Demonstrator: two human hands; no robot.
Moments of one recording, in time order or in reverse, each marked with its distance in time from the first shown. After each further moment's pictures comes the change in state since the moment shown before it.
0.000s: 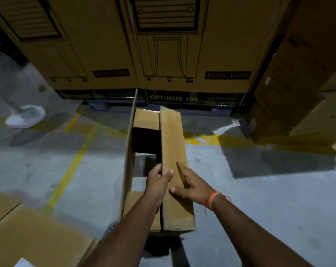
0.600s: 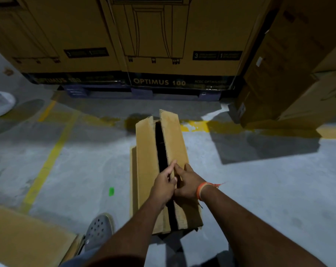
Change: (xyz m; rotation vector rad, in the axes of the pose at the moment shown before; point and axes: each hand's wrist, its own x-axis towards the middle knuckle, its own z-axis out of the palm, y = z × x) left_hand 0.028 -0.083 0.043 0.315 -0.257 0.042; right_hand 0.022 0.047 -0.005 -0.363 -0.160 0.247
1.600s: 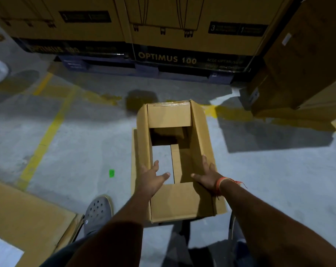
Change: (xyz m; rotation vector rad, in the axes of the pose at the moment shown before) left_hand 0.018 -0.076 -0.043 0.403 0.095 -0.447; right_hand 0.031 0.074 0.027 0.266 -0.033 0.333
